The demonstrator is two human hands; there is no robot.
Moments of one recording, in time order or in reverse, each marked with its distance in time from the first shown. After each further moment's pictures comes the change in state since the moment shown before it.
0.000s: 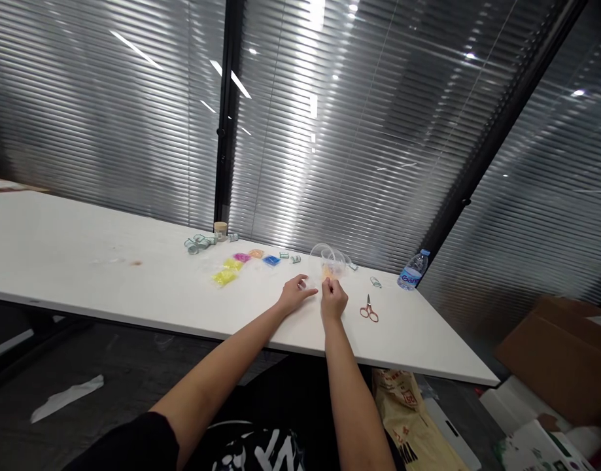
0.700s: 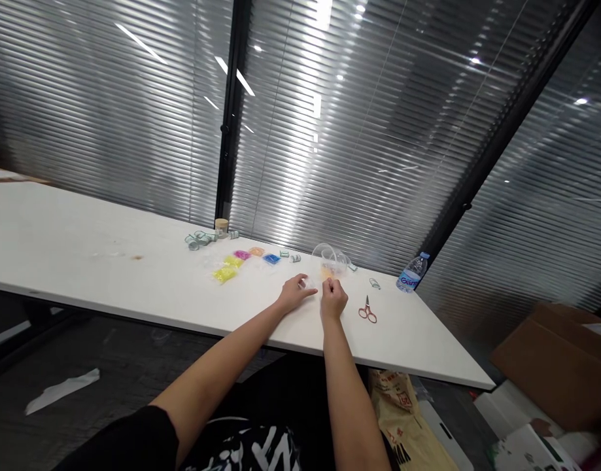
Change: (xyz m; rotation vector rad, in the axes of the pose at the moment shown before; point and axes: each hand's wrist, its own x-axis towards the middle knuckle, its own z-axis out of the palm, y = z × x) left_hand -0.002 0.005 -0.002 0.032 0.004 -0.007; right_hand 0.003 0.005 0.005 -0.013 -0.011 0.010
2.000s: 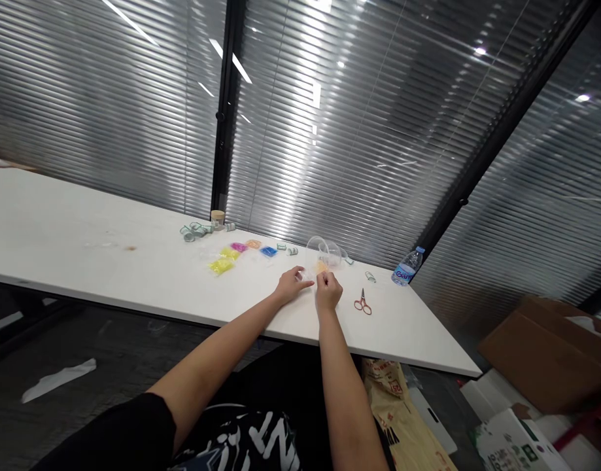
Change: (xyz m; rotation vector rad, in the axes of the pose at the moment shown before) left_hand 0.003 -0.001 0.002 0.083 -0.035 -0.014; right_hand 0.001 0.012 0.008 -0.012 0.073 -0.170
